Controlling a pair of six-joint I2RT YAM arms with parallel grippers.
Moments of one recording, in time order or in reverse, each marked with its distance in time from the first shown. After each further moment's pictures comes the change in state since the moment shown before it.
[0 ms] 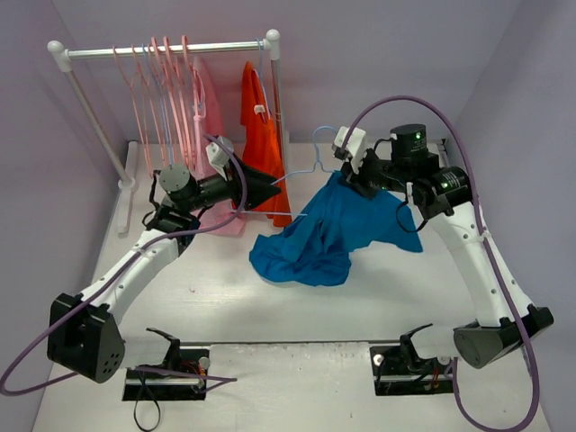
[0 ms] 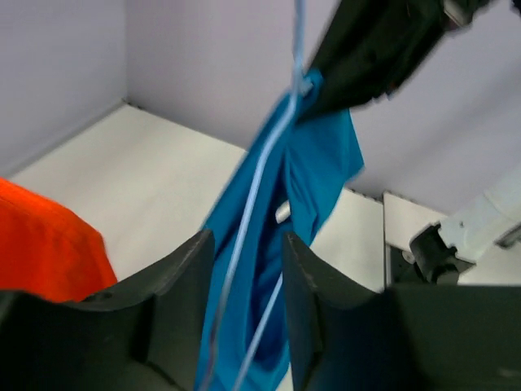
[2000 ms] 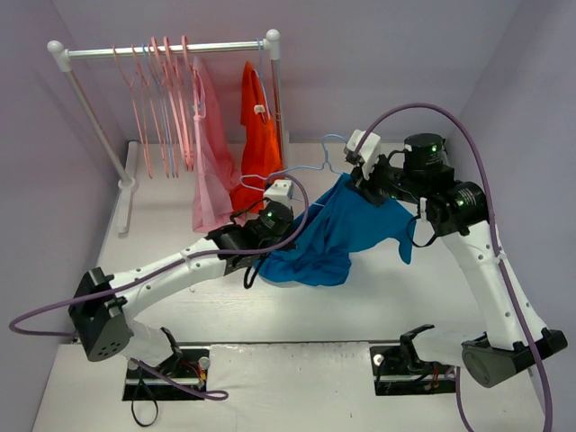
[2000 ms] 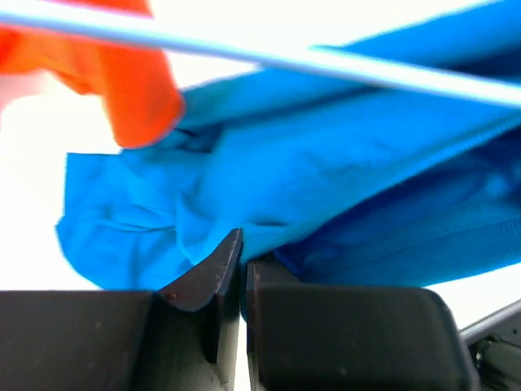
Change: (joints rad) left arm -0.558 0.162 0.174 -0.878 -1.210 -0.241; right arm 0.000 -0.105 -0.058 0.023 0.032 0.078
